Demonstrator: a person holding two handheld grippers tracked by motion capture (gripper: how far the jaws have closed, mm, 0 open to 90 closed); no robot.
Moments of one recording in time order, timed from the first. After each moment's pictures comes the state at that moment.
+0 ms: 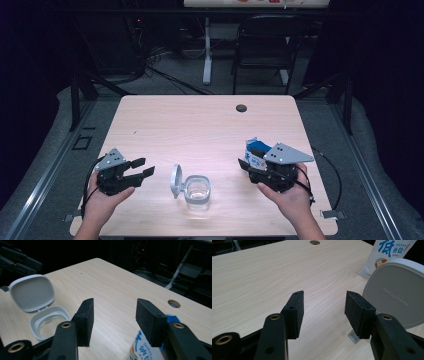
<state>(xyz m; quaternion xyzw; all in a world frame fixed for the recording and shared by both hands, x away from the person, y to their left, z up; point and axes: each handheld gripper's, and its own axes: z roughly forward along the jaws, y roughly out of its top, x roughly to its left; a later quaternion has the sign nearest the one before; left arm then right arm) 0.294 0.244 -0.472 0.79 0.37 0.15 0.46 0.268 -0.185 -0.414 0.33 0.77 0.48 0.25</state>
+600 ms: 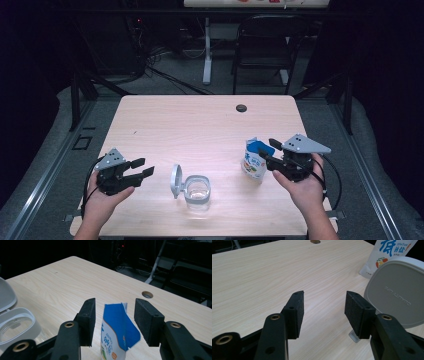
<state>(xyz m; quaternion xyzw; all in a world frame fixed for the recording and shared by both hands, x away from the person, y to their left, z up) 0.295 0.246 -0.474 0.79 0.38 0.15 0.46 0.288 -0.224 -0.416 0.39 0.75 0.46 0.28</state>
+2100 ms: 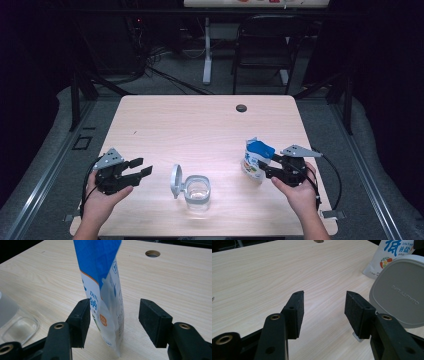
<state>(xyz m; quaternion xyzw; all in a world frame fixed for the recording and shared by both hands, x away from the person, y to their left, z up) 0.297 0.251 -0.476 0.79 0.38 0.15 0.46 0.311 -0.241 -0.490 0.47 0.74 0.43 0.20</state>
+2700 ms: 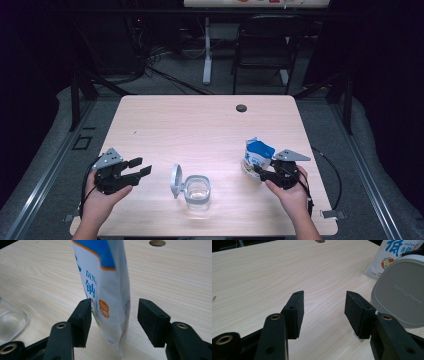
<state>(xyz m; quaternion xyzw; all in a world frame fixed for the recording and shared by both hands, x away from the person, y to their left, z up) 0.298 0.253 -0.476 0.79 0.39 0.15 0.45 0.317 -0.231 -0.521 0.47 0.75 0.42 0.20</state>
